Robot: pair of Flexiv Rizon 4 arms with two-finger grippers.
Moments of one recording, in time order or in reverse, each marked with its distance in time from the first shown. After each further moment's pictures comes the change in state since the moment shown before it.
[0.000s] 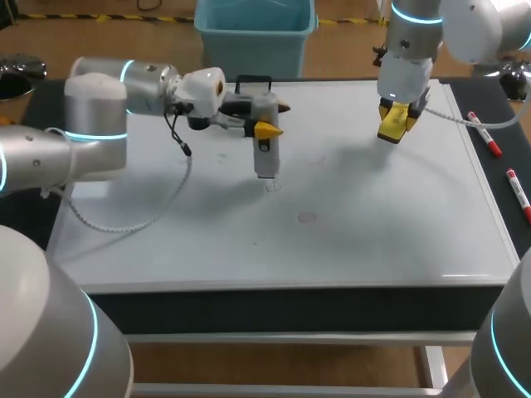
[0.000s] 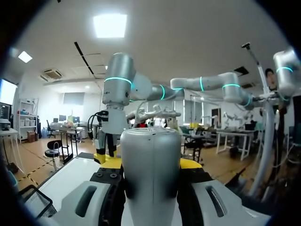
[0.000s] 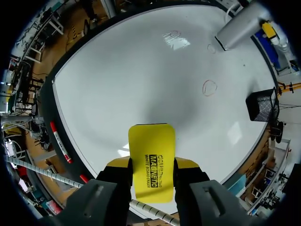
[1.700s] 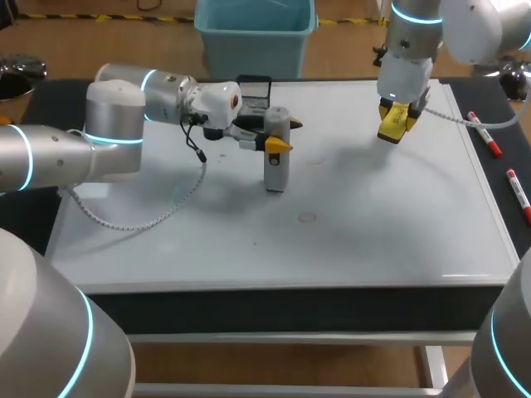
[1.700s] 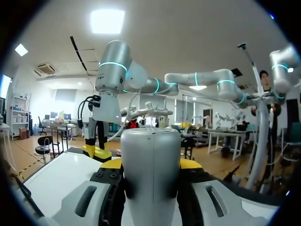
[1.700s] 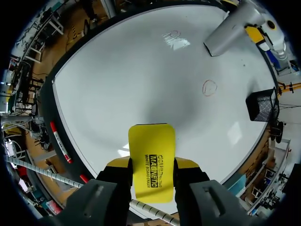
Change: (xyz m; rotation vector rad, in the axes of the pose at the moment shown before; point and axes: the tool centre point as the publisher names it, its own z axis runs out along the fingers) left arm 0.002 0.036 0.020 -0.007 0.088 -0.024; right arm 0.000 0.000 0.000 0.000 0.000 0.000
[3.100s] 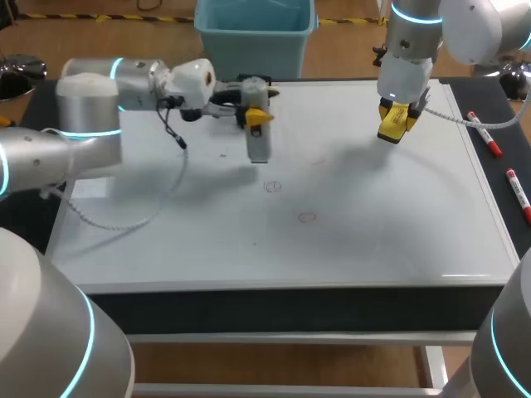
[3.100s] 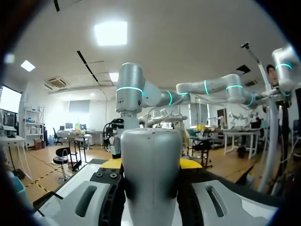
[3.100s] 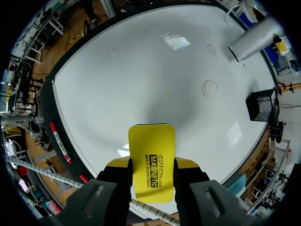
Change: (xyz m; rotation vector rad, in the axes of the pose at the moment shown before) left arm -0.025 -0.051 -0.058 0.050 -0.164 0.075; right arm 0.000 0.000 0.000 0.000 0.000 0.000
